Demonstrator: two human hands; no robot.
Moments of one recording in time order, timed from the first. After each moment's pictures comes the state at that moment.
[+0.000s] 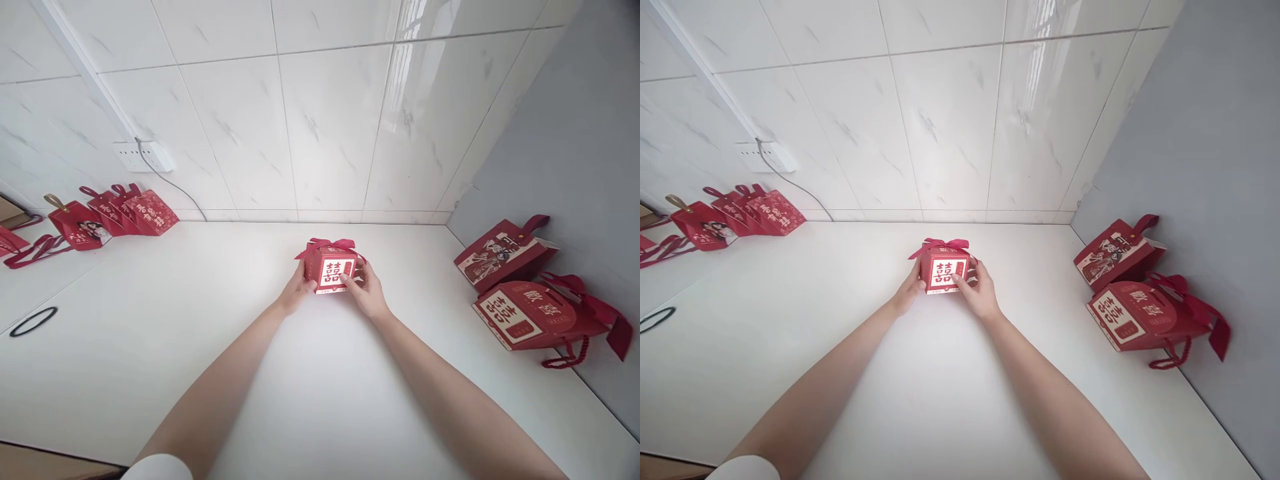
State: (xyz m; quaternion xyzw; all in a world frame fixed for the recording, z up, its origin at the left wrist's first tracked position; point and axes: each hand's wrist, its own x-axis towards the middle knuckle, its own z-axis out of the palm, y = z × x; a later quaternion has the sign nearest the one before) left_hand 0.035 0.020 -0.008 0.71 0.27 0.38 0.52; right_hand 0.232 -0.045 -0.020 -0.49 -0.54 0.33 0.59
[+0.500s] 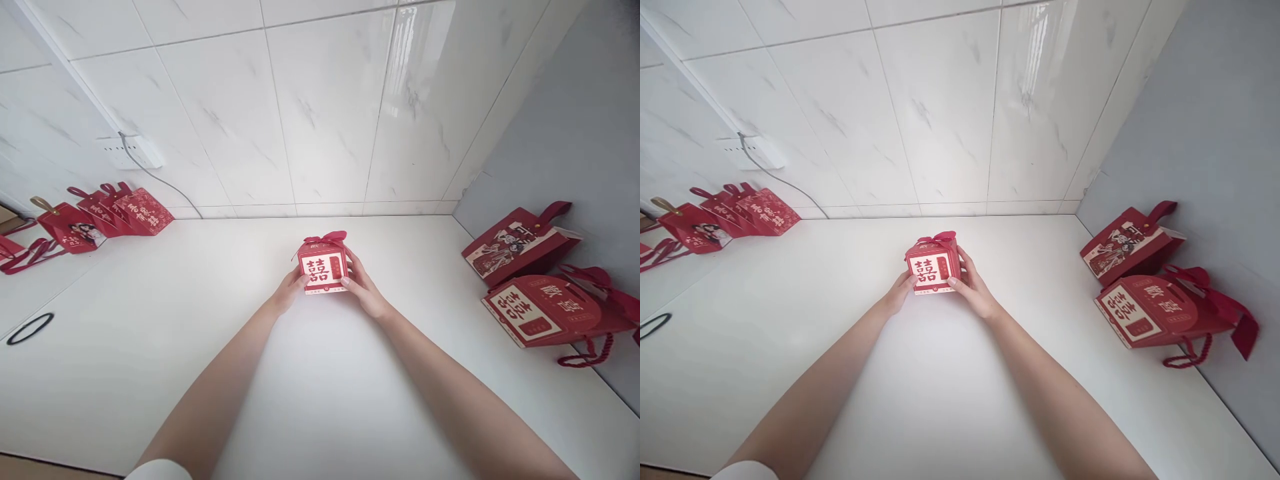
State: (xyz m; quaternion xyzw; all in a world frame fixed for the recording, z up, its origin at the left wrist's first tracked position) left_hand 0.020 0.037 -0.019 0.66 0.27 0.33 0.62; right_hand 0.232 -0.043 -0.012 -0.36 -0.55 0.50 0.56
